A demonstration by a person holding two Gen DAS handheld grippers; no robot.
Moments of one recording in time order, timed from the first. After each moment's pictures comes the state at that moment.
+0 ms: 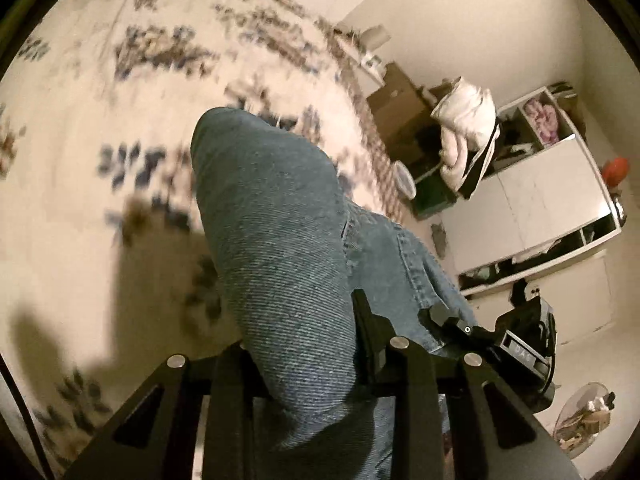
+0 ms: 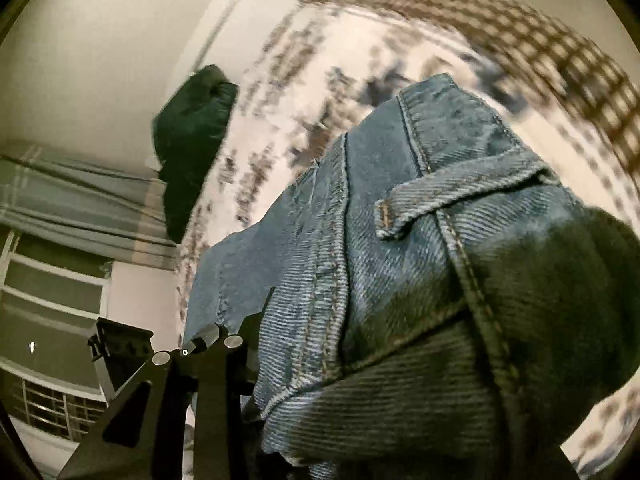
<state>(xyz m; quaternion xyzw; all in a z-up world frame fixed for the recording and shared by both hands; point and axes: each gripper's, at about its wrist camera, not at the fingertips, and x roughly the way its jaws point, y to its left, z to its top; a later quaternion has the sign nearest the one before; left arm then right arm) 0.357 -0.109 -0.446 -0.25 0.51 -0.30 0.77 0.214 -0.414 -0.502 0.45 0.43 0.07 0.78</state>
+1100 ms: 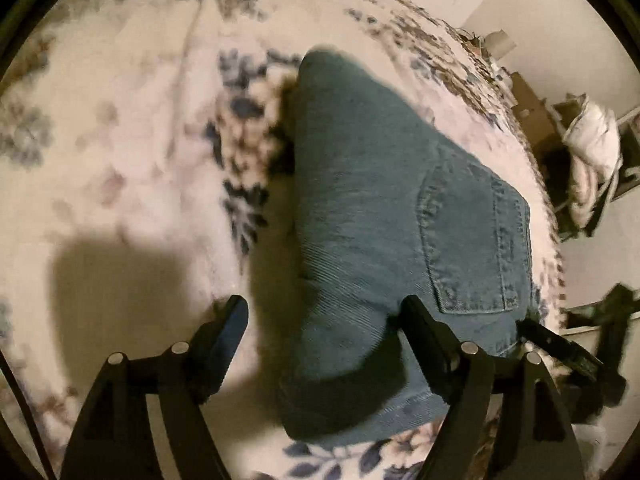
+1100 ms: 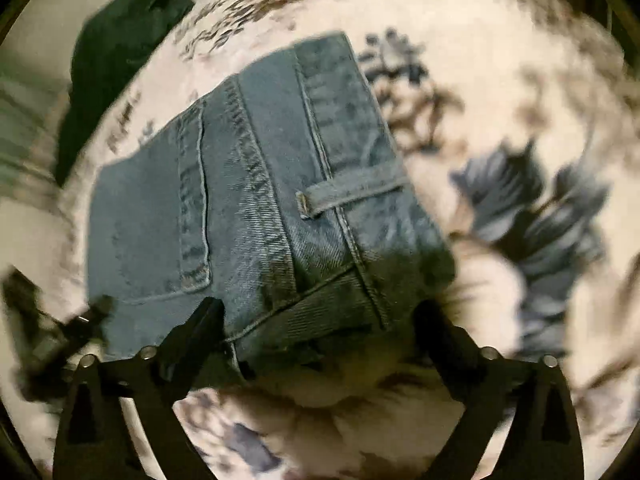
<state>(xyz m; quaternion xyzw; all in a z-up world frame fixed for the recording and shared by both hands) 0.591 -0.030 -0.550 -0.14 0.57 -0.10 0.80 0.548 -0.346 -0.582 0.18 0.58 -0.02 0.80</state>
